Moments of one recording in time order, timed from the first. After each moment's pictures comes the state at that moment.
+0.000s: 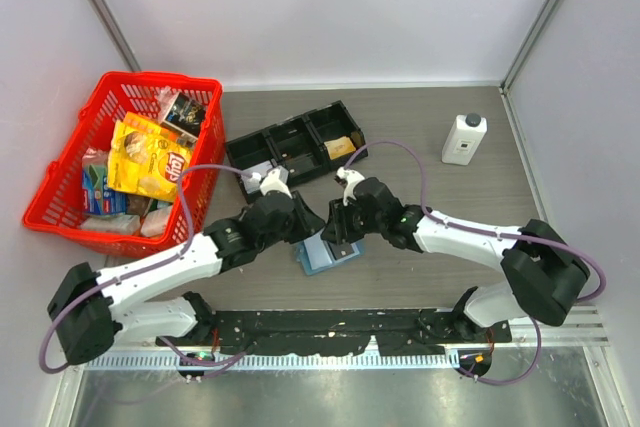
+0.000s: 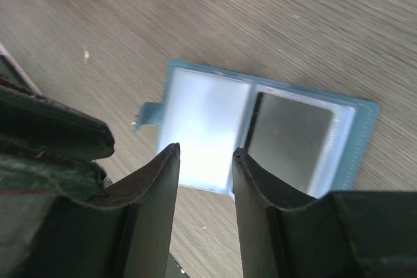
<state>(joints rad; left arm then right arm) -0.93 1.07 0.68 -0.19 -0.22 -1.07 0.83 1.41 0.74 0.02 -0.23 0.50</state>
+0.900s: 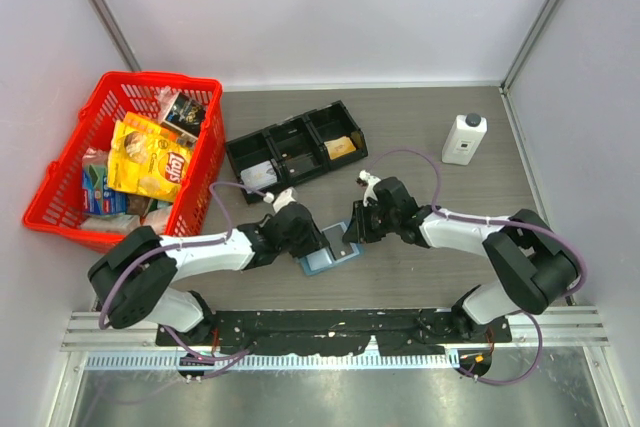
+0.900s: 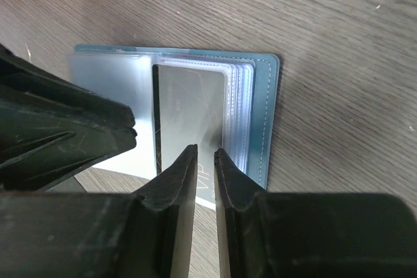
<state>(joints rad) -0.91 1.42 0.61 0.00 -0.12 -1.18 0.64 1.47 0.60 0.08 -0.35 0.50</state>
